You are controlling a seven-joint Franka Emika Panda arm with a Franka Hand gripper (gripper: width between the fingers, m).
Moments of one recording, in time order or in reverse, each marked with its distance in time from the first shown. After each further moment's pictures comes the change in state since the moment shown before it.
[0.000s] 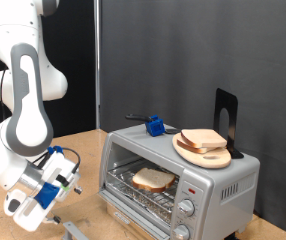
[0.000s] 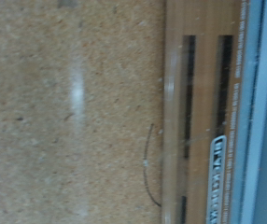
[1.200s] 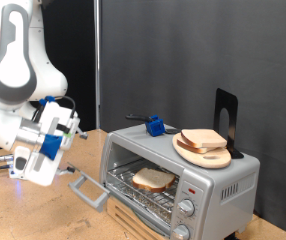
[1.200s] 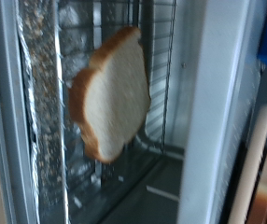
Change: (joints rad) arm -0.048 -0.340 -0.009 -0.056 -0.002 -0.348 0.225
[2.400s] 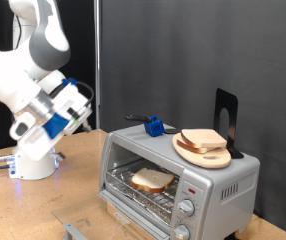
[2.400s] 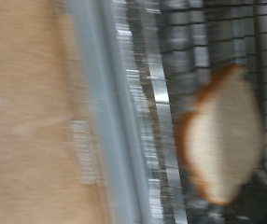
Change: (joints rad) arm -0.041 -0.232 0.148 -0.095 -0.289 0.279 0.316
